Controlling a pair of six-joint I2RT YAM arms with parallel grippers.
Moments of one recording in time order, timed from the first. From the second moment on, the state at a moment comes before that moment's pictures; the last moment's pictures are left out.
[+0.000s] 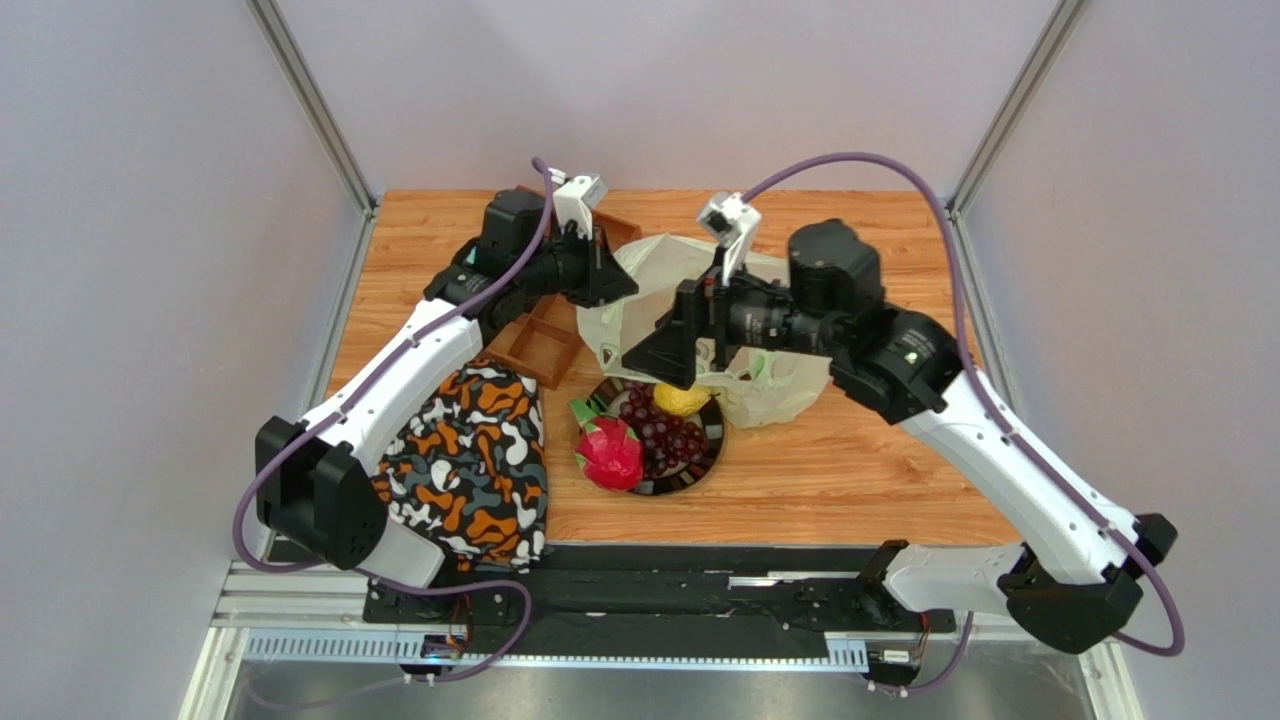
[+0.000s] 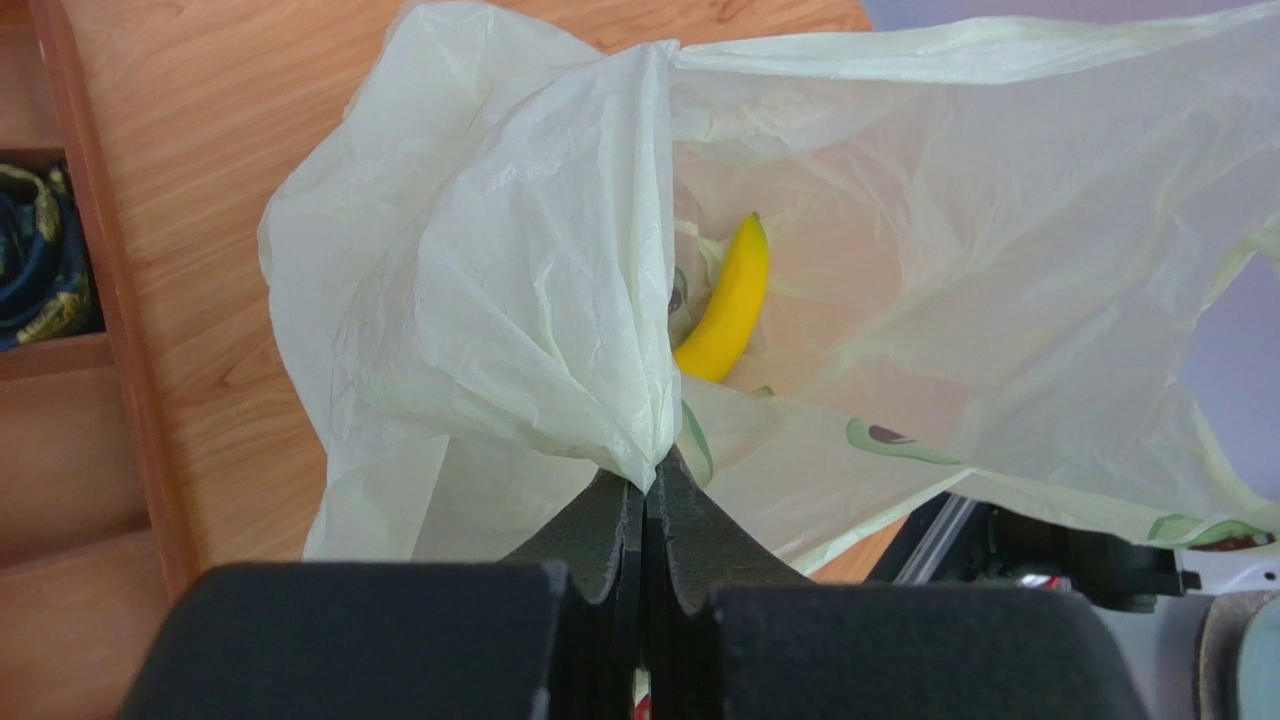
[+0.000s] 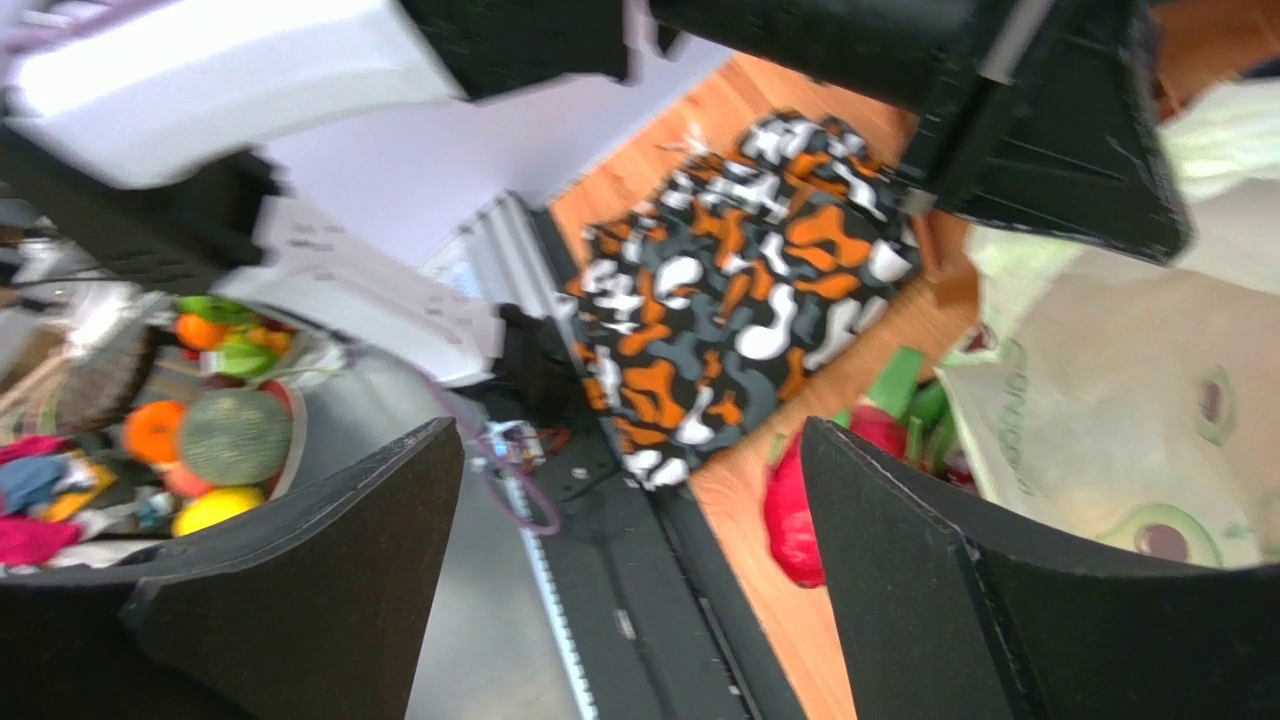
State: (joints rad) left arm -0.46 1.49 1.35 -0.30 0.48 -0.33; right arm 0.77 1.20 1.53 -0.55 -0.47 0.40
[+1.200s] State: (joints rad) left arm -0.46 1.45 1.35 -0.43 0.42 -0.23; right arm 0.89 1.48 1.12 -0.61 0.11 0.33
